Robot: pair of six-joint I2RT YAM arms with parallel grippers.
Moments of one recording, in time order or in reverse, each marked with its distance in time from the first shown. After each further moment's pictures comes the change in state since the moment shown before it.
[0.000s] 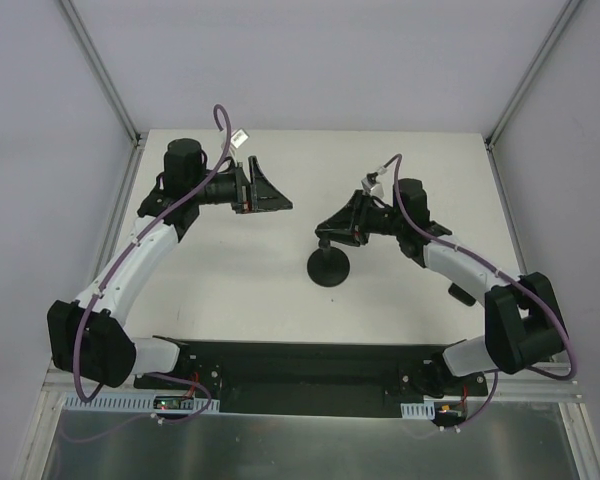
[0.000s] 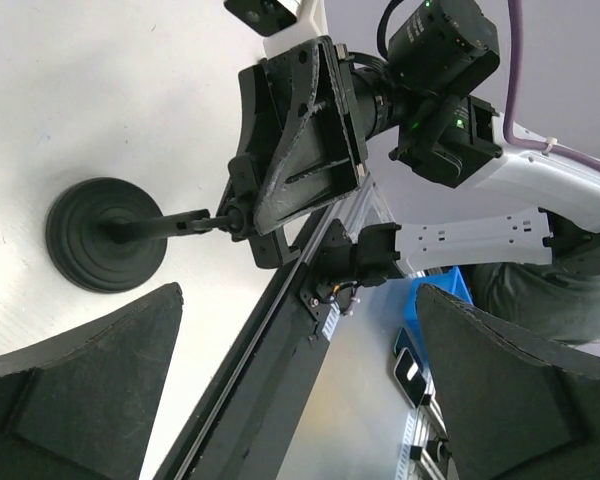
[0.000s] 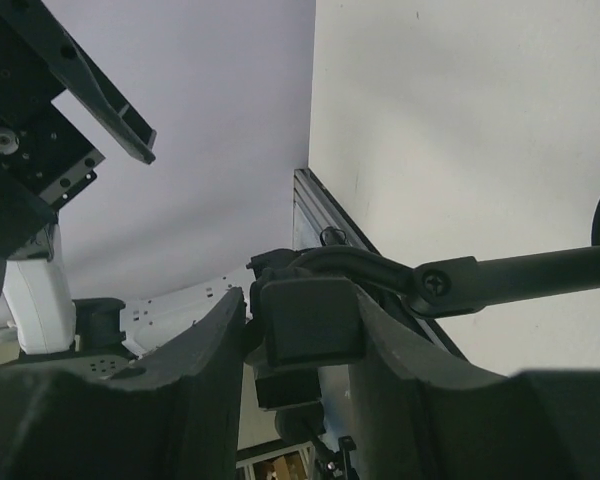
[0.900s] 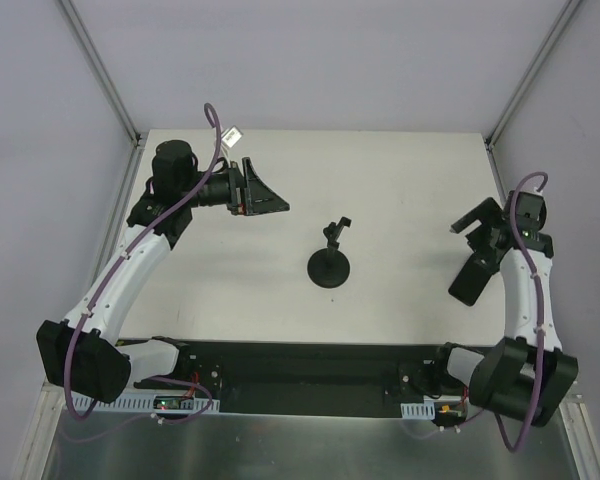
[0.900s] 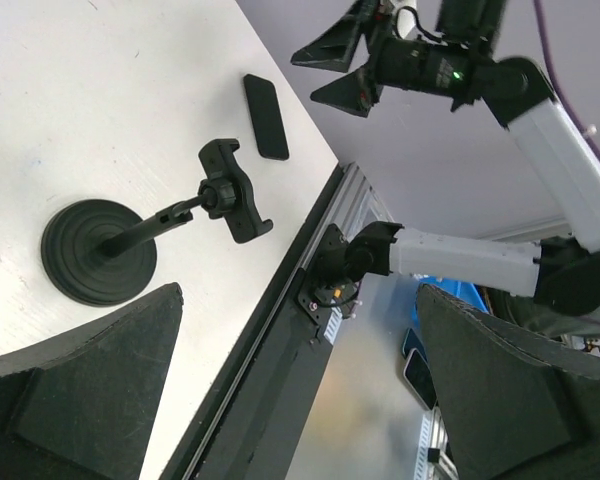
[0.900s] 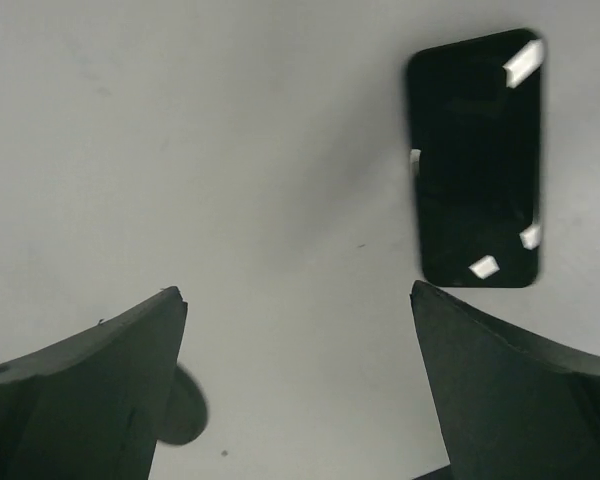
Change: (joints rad) left arm -0.002 -0.090 -0.003 -0.010 0.000 0.018; right arm -0.680 -0.356 0.086 -0.892 0.696 -0.505
